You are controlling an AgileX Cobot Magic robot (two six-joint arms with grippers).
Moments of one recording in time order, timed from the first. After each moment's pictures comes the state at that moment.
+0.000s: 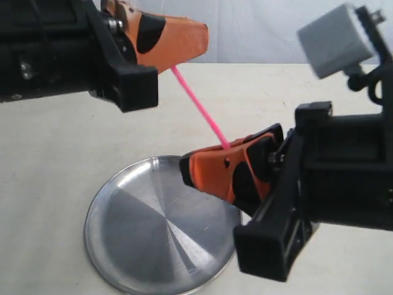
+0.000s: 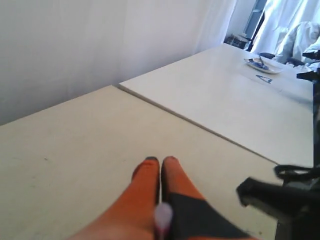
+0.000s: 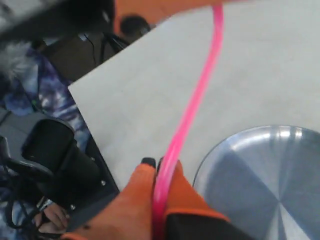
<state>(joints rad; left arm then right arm) -0.80 1.07 -0.84 -1.56 0.31 1.37 0.90 0.90 -0.71 0.62 0.31 -0.24</state>
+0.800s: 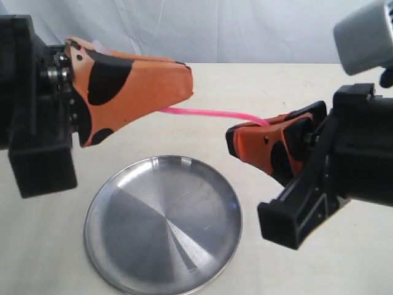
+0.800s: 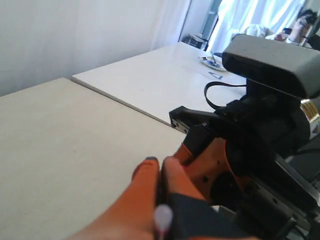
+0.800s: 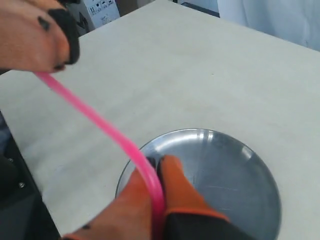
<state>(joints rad) -0.80 0.91 -0.73 -1.60 0.45 1.34 0.92 0.85 -0.71 -0.23 0.40 0.44</state>
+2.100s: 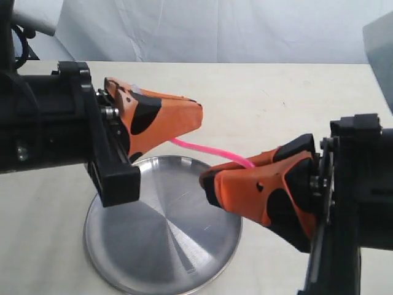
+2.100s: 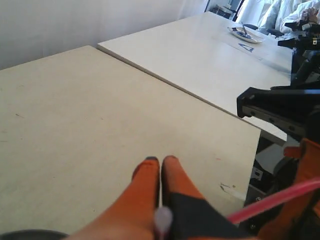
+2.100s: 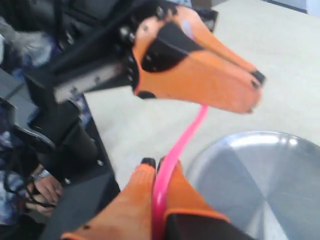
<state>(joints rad) -0.81 1.01 -0.68 -1.63 0.36 1.43 0.90 0.81 -0.69 0.58 0.39 -0.34</state>
